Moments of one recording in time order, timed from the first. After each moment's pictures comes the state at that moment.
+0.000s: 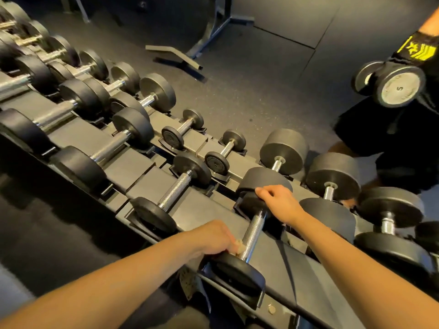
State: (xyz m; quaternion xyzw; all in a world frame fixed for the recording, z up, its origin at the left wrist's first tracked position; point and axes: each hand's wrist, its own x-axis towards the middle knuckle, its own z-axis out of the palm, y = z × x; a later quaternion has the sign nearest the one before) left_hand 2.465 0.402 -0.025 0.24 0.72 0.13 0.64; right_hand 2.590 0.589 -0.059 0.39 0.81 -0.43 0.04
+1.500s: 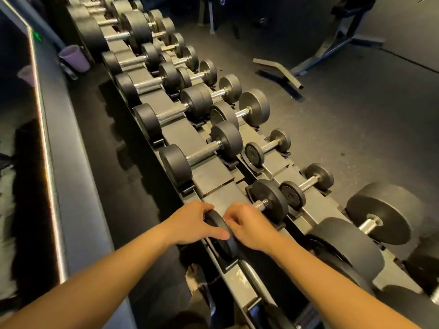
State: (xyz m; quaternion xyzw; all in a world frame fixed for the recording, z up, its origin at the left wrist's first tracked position) left_hand 2.330 0.294 0.032 0.16 0.88 0.16 0.42; right_hand 2.409 0.472 -0.037 -0.04 0.92 -0.39 0.09
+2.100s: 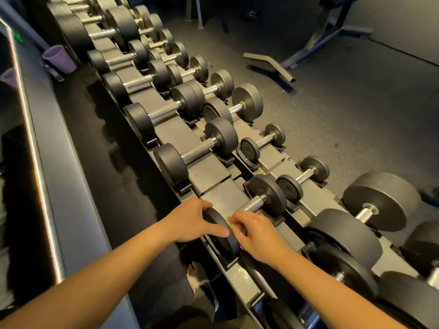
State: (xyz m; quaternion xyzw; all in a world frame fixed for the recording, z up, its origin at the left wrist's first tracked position) left_hand 2.325 0.297 0.029 0.17 0.88 0.16 0.41; right_hand 2.446 0.463 -0.055 0.01 0.90 -0.44 0.01
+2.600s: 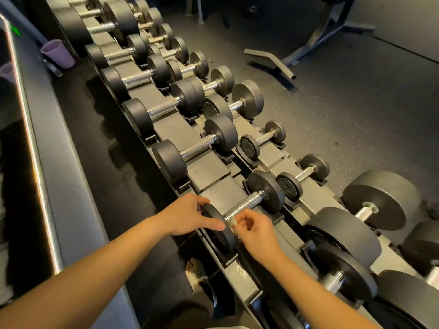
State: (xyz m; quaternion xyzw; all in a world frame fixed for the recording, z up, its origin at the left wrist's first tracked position) left_hand 2.313 0.291 0.027 0.16 0.86 0.19 0.44; right_hand 2.450 0.449 -0.063 0.23 0.72 -0.66 0.03
